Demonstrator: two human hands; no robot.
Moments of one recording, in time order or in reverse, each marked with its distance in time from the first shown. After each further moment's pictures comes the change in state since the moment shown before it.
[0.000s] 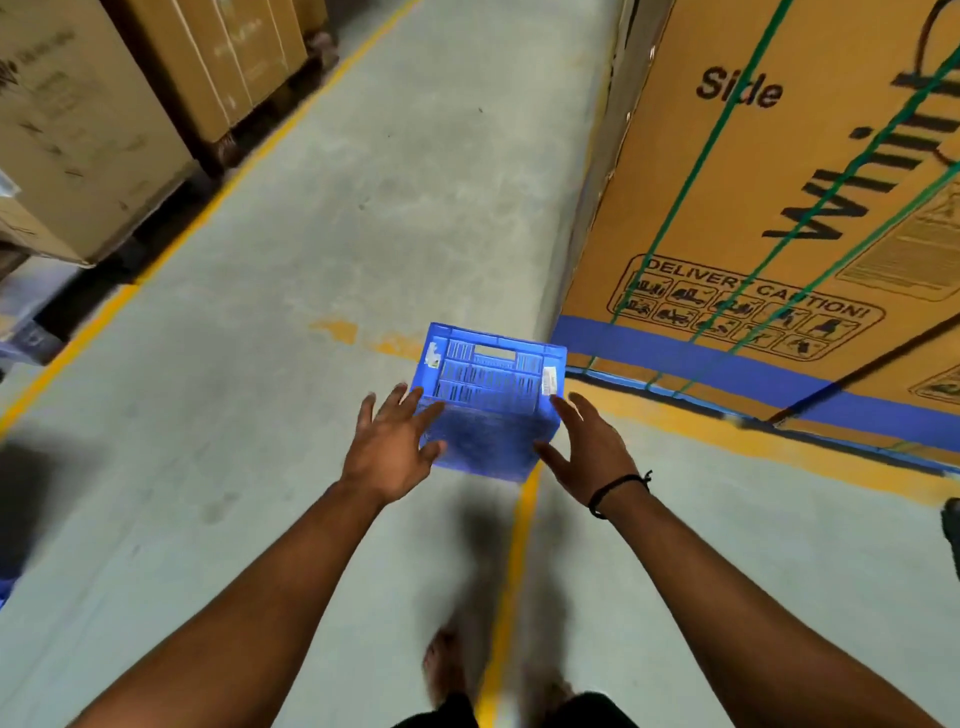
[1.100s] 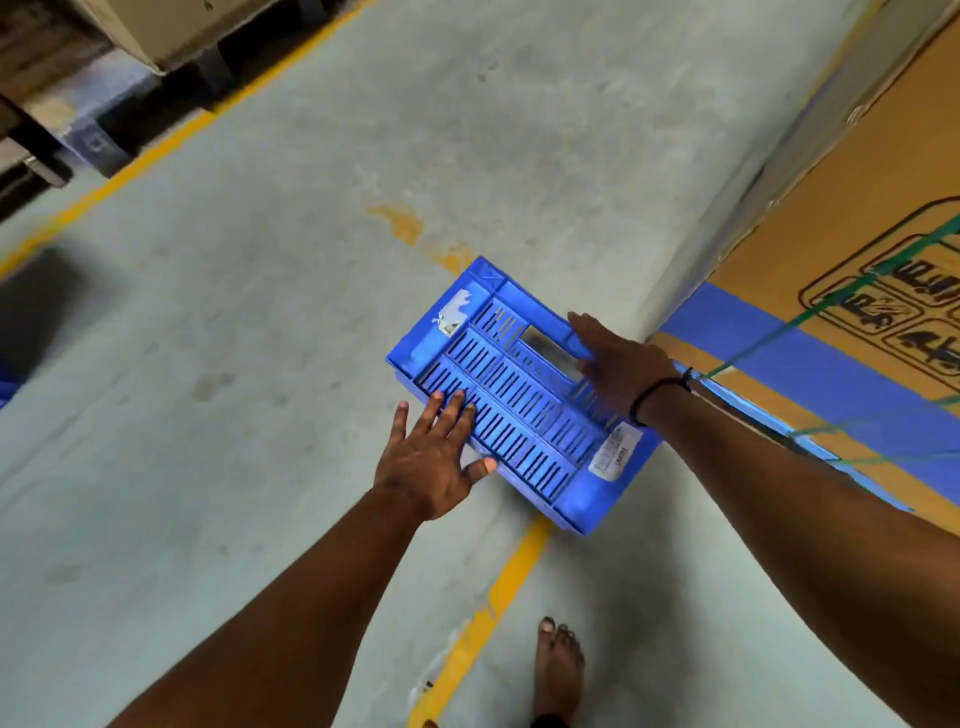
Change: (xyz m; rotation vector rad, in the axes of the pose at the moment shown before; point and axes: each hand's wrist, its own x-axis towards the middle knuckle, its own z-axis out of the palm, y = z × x) left_hand 0.141 -0.009 0.254 0.033 -0.274 -0.344; right_hand 0.315 0.129 0.172 -0.268 -0.285 -0.434
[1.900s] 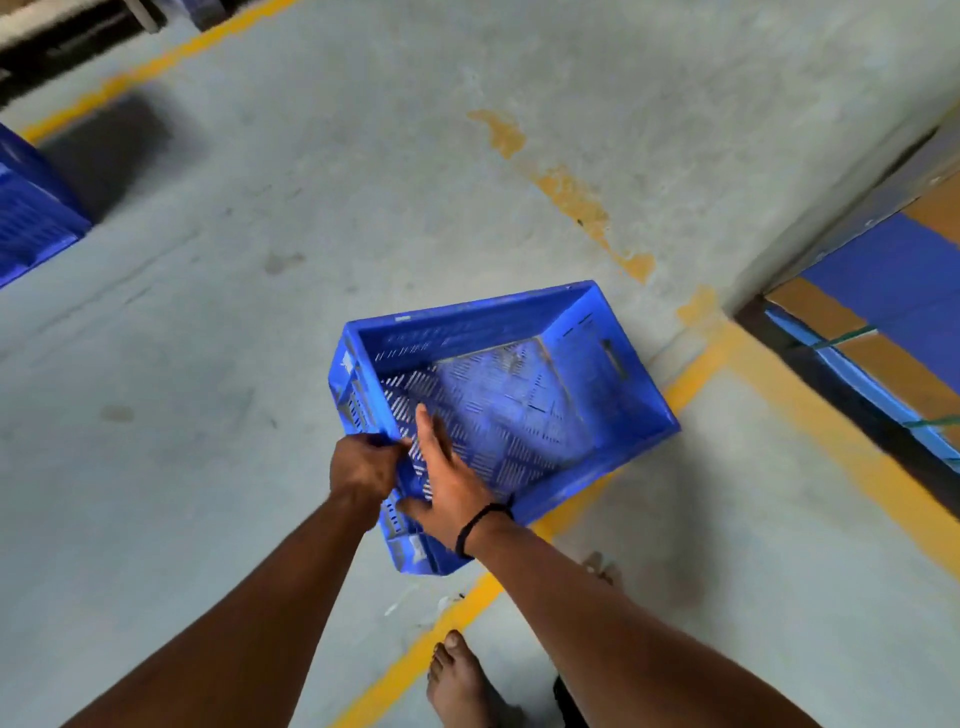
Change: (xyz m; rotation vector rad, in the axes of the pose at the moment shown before) left_hand -0.128 -0.114 0.162 -1.332 0.303 -0.965; right_hand -0.142 -0.295 0.254 0.557 -0.362 -0.241
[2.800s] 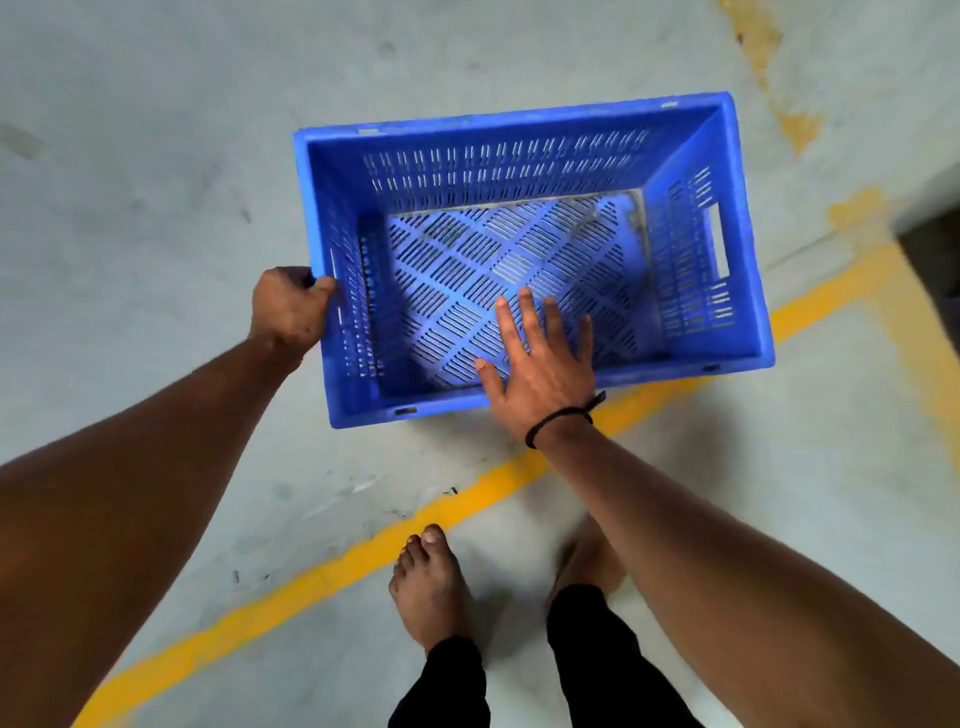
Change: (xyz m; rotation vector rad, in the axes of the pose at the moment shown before) left_hand 0.169 -0.185 -0.001 0.099 0.191 0.129; right_hand 0.053 0.189 0.094 -0.889 0.208 -0.008
